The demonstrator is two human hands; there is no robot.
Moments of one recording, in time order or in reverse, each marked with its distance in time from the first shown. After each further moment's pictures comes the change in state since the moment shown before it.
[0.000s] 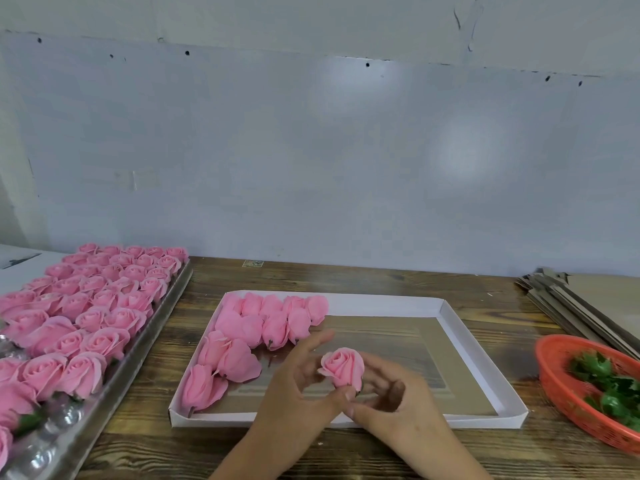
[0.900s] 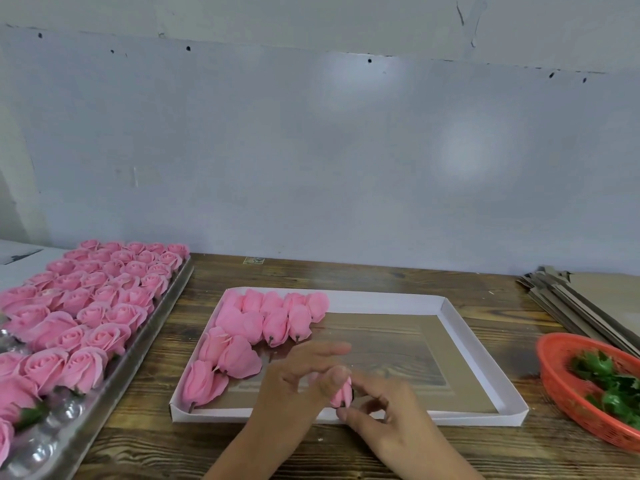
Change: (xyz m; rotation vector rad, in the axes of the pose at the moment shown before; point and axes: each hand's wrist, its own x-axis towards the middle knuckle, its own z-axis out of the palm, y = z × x) left_hand -0.001 0.014 -0.004 -0.091 0.026 0.158; right_hand -0.003 0.000 0.001 -0.332 -0.152 -0.104
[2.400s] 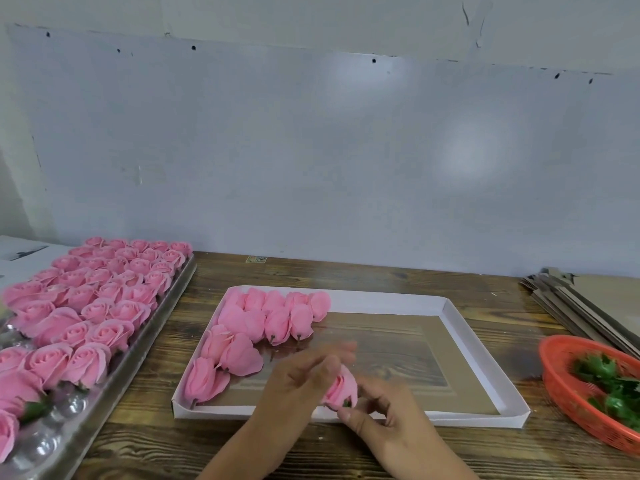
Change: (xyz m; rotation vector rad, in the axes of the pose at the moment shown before) left_hand -0.001 0.010 0.002 -0.124 -0.056 -0.094; right_hand -0.002 -0.002 0.003 0.121 -0.005 -0.015
